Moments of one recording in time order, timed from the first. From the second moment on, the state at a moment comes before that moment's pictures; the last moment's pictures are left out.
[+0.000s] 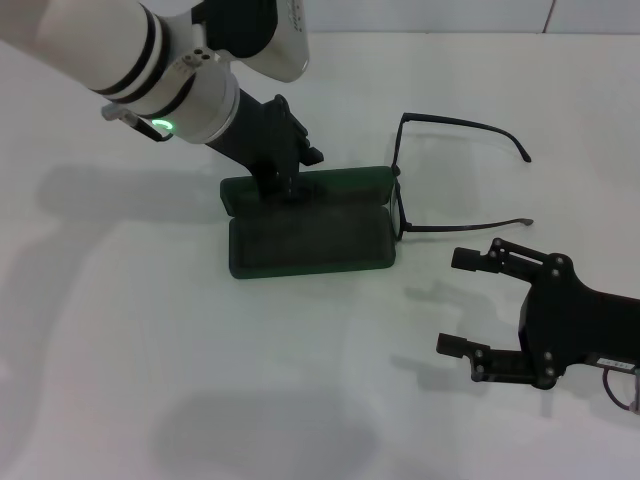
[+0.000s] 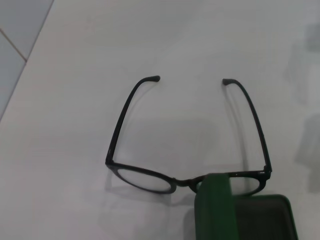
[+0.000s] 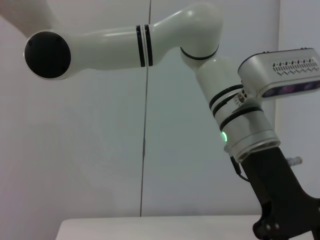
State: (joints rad) left arm -0.74 -2.09 1.31 1.14 2.45 1.37 -1.81; right arm 0.48 1.95 -1.79 -0.25 -0.80 -1.61 0.60
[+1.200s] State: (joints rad) left arm -0.32 -2.09 1.22 0.38 1.01 1.57 -0.81; right arm 0.50 1.96 -1.42 -0.47 -0.86 -1.26 0.75
